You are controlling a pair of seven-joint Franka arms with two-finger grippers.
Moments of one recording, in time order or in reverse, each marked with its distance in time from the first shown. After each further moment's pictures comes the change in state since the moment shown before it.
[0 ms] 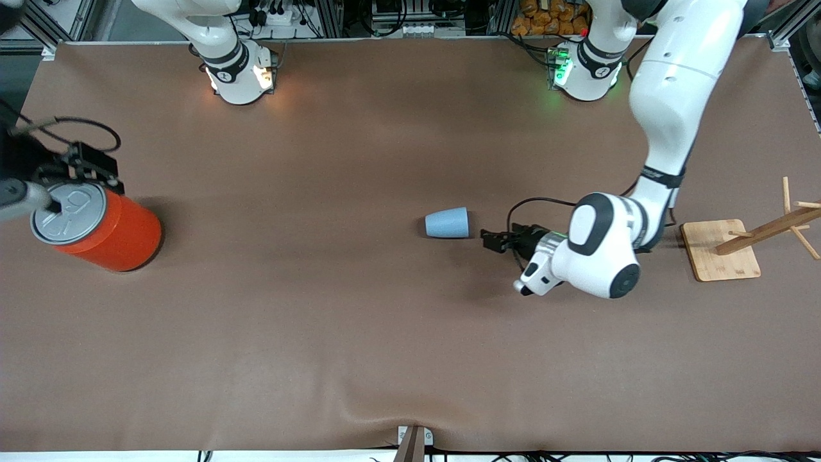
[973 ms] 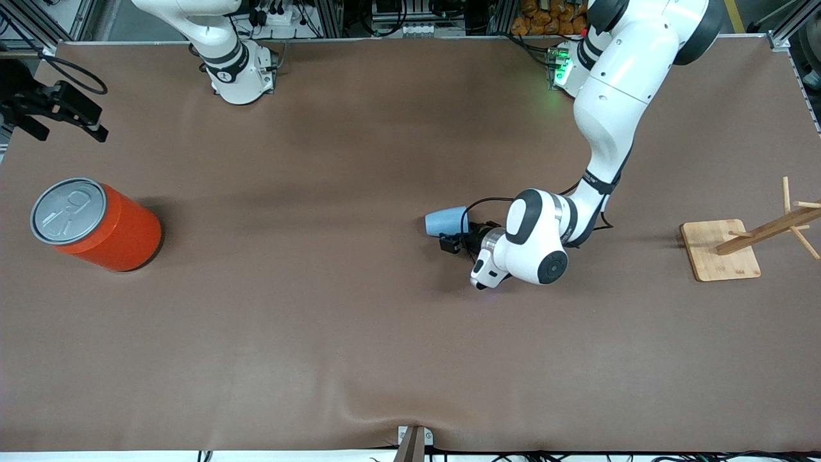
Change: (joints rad) left arm -0.132 0.086 0.001 0.006 -0.007 0.150 -0.173; right arm 0.005 -0.381 -0.116 -0.511 0.030 0.215 0.070
